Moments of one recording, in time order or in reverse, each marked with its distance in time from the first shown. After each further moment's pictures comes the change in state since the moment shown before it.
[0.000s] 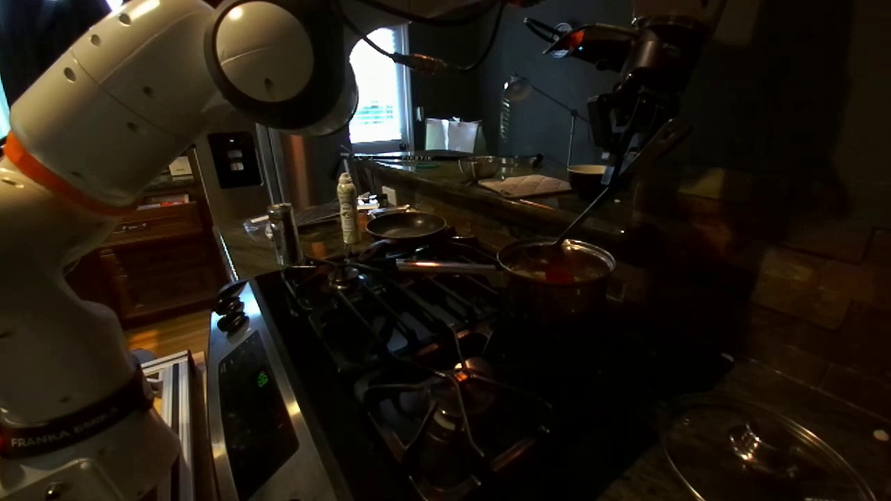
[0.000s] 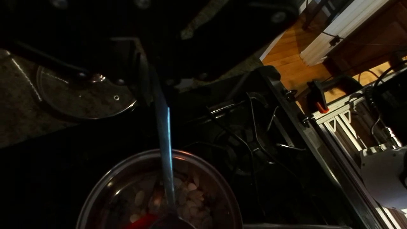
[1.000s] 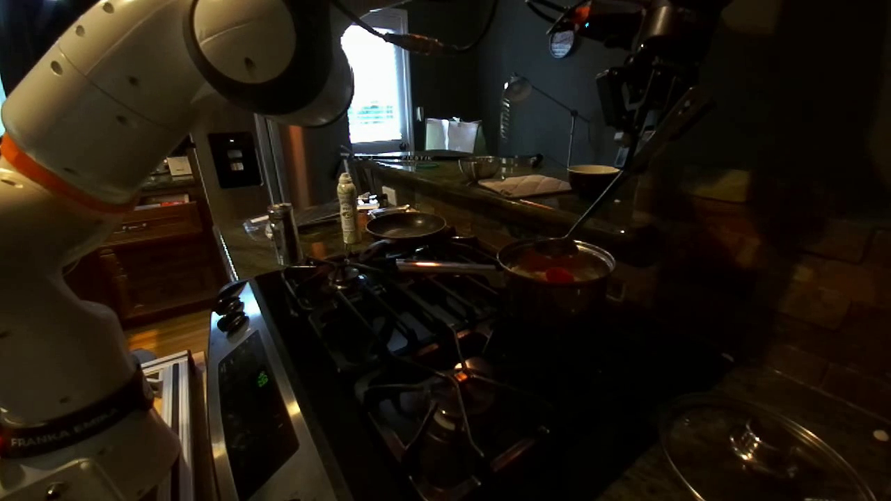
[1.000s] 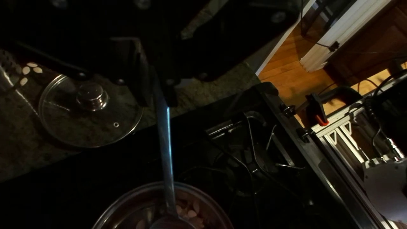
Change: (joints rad) arm -0.020 -0.037 -0.023 0.000 -0.030 -0.008 -0.026
